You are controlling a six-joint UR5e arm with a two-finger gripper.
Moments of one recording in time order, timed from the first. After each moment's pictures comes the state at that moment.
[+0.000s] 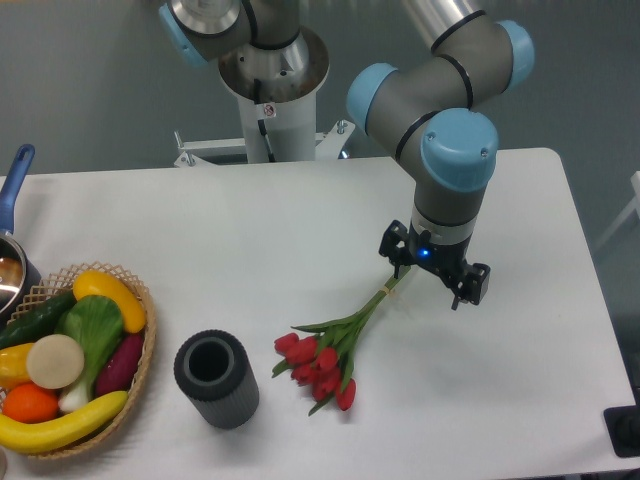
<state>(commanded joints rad) 2.60 -1.93 -1.56 -1.11 1.55 1.19</state>
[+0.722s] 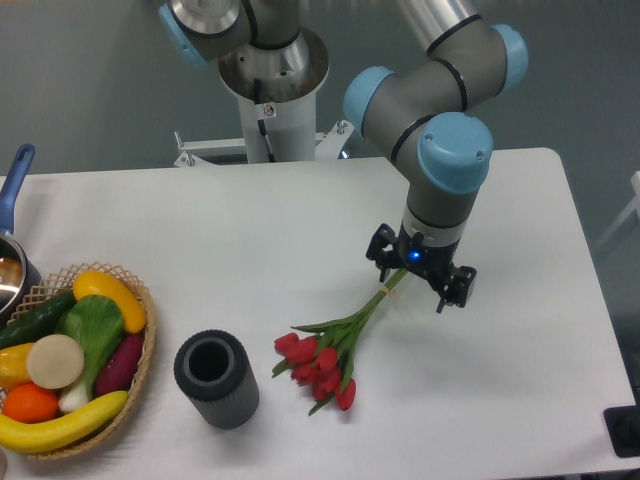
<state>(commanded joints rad) 2.60 -1.91 -1.71 -0.93 1.45 1.09</state>
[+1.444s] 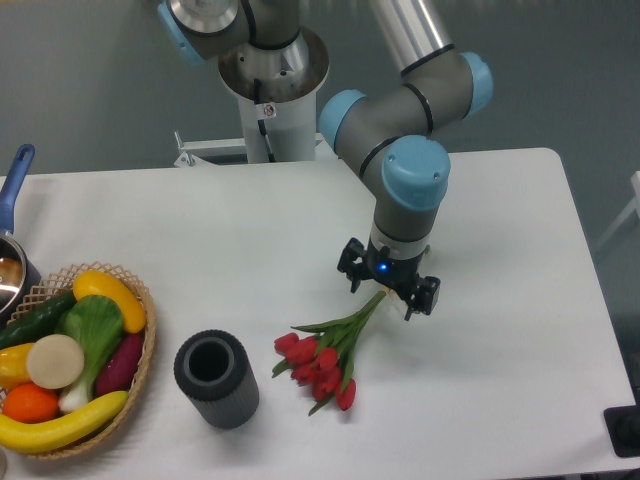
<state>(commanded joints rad) 2.55 -1.97 -1.75 -0.96 1.48 1.10</state>
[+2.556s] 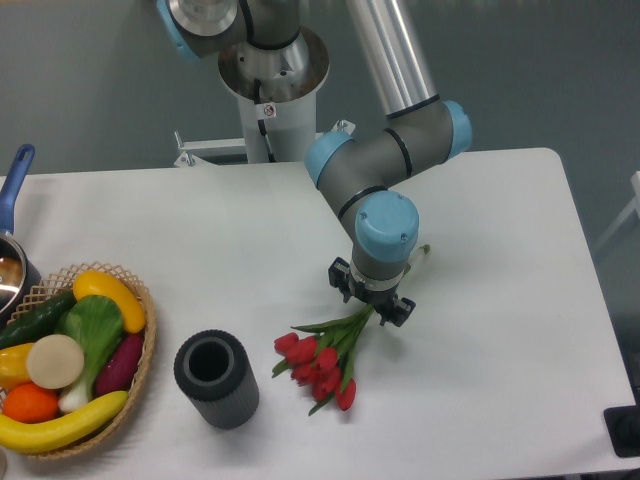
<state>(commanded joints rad) 2.50 -2.05 -1.75 -0.95 1.60 1.10</state>
